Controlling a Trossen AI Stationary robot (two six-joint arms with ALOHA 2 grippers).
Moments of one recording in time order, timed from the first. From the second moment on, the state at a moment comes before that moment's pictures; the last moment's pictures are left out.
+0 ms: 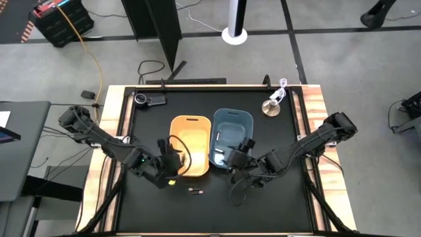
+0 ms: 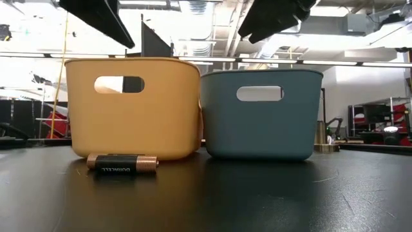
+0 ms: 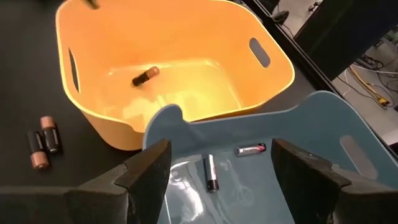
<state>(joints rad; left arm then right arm) -0.55 1.37 1.08 -0.72 -0.72 -0.44 0.47 1.63 1.27 -0.58 0.84 0.52</state>
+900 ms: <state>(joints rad) -0.75 1.78 1.08 -0.35 -0.50 -0.34 0.43 1.68 1.27 -0.57 0.84 0.49</state>
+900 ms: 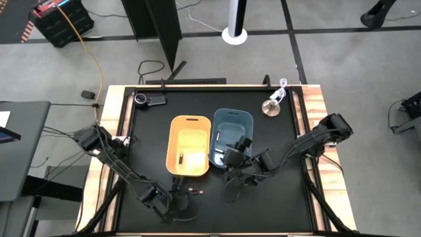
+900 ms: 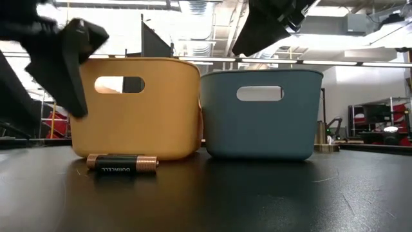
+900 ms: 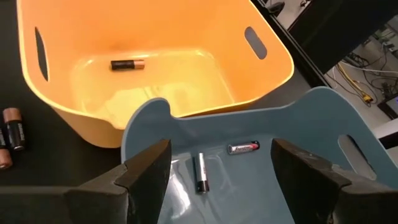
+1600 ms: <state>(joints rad) -0.64 1.83 1.08 -0.38 -0.45 -0.46 0.43 1.68 1.27 -0.57 0.84 0.47</state>
